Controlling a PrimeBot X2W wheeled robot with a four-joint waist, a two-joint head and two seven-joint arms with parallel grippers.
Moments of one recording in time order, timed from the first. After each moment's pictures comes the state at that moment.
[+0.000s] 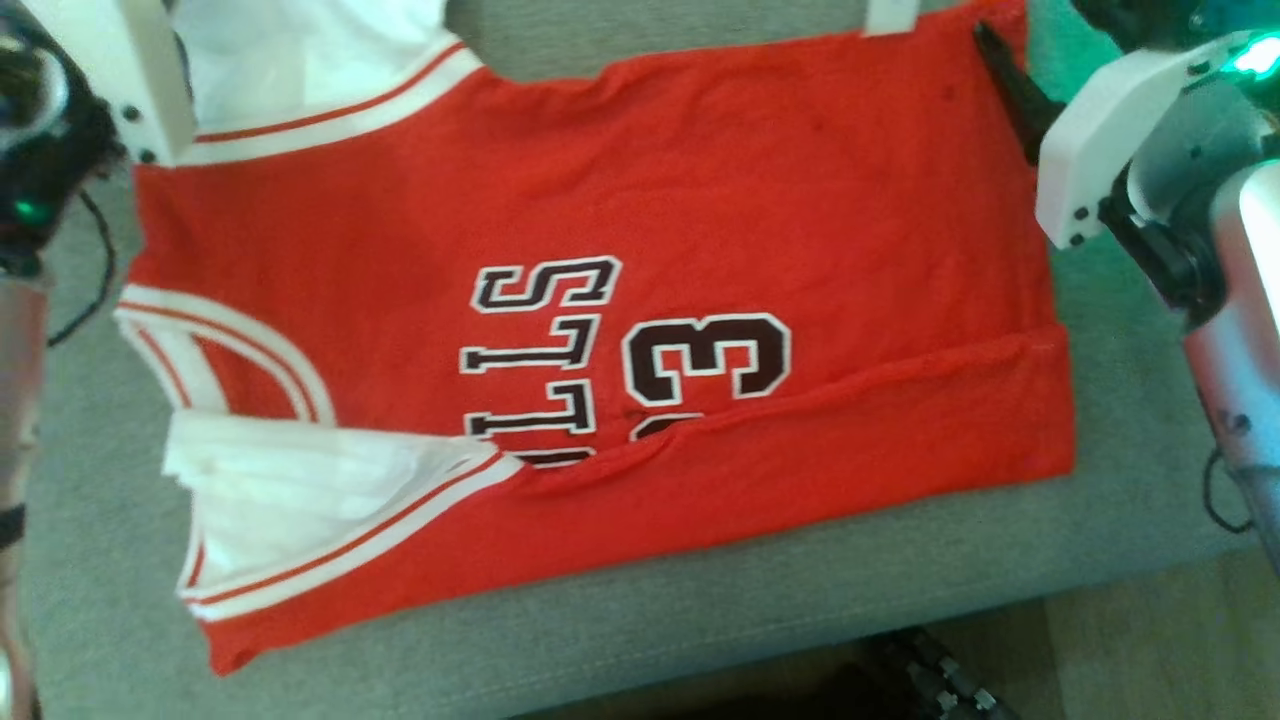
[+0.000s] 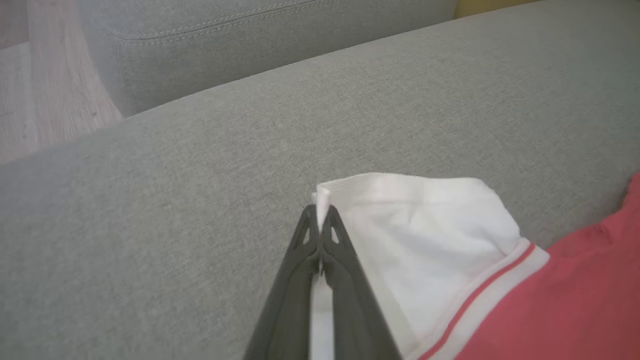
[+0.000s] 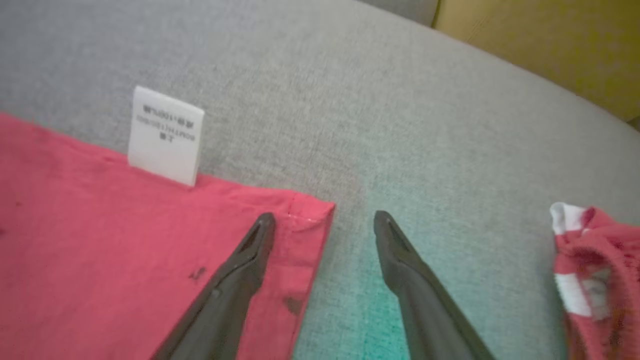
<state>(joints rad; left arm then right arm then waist) -0.89 0.45 -0.28 0.21 -0.51 -0.11 0.67 -0.79 -0.38 0.36 0.35 0.28 0.13 0.44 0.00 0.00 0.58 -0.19</state>
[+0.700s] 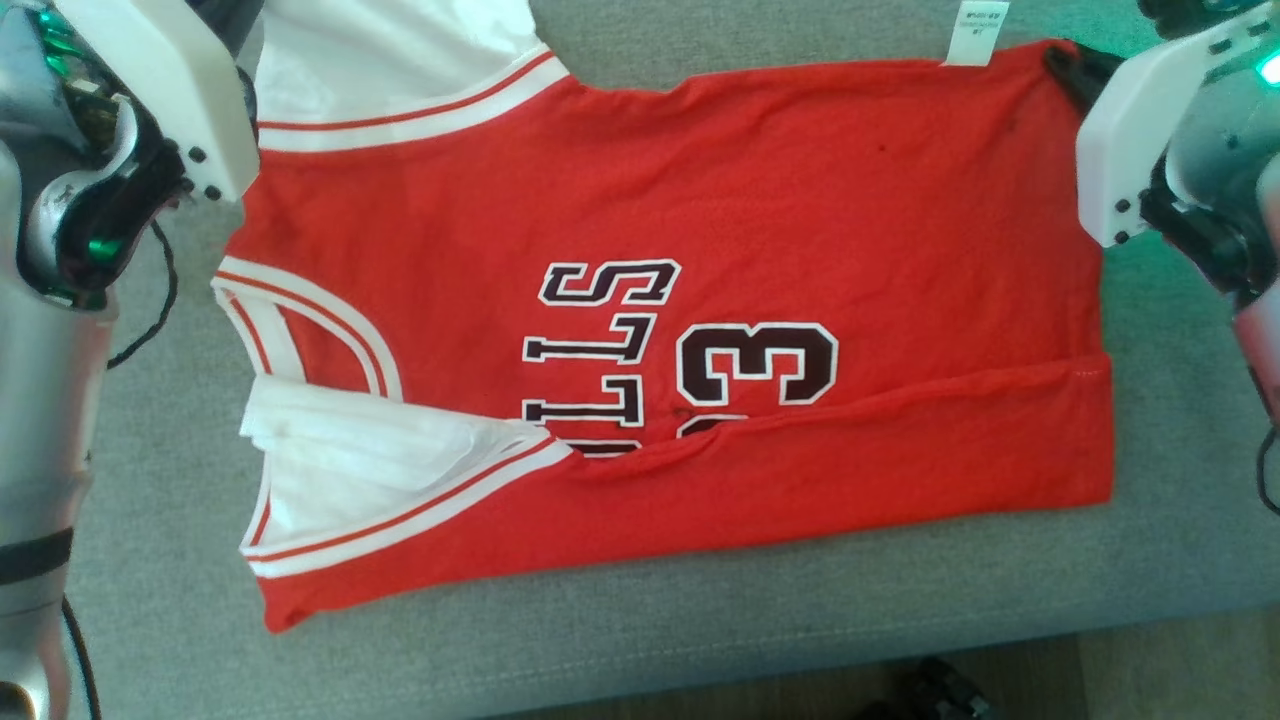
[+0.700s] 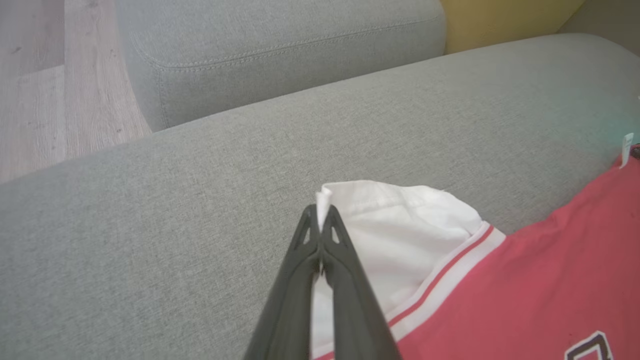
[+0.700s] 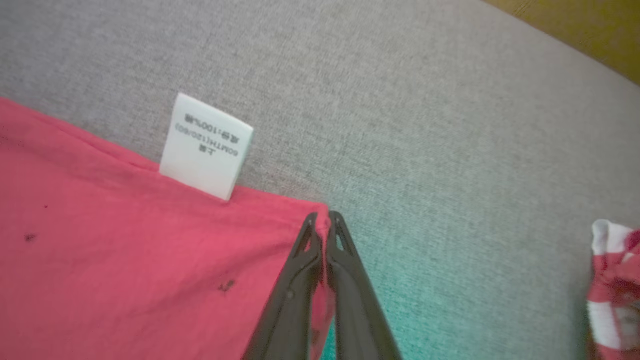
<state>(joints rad) -0.84 0.41 -0.31 0.20 -0.53 -0.12 0.58 -0.86 -0.48 0.48 0.44 0.42 0.13 0.58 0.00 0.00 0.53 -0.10</state>
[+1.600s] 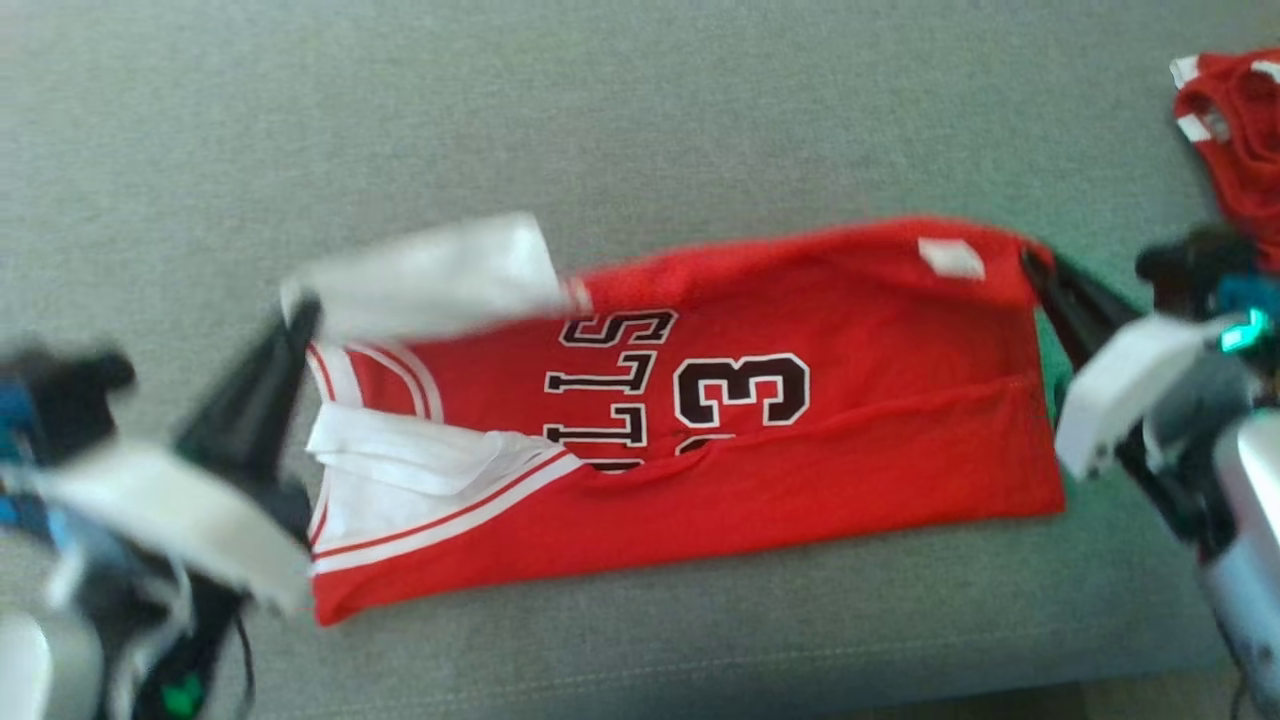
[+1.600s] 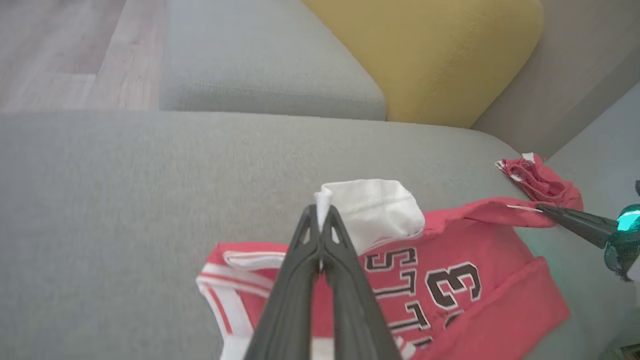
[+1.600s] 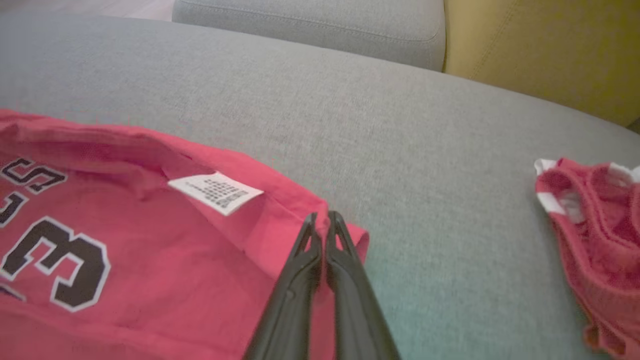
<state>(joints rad) -0.10 0.41 -0.14 -0.38 -0.64 0.05 0.34 -0.41 -0.45 0.32 0.22 0.38 0.13 0.28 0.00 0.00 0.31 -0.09</state>
